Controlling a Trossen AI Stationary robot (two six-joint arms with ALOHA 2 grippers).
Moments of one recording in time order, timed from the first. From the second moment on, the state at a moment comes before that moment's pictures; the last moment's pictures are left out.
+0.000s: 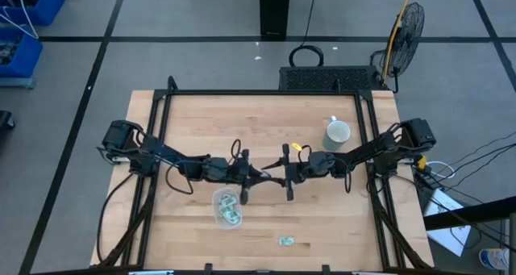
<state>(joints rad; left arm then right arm) -0.21 1.72 0.72 0.86 -0.15 -0.11 0.17 1.62 0.62 0.94 0.10 -0.28</state>
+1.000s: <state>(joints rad) -0.48 1.38 0.71 -0.15 -0.10 -0.68 0.37 1.42 0.62 0.47 0.10 -0.16</state>
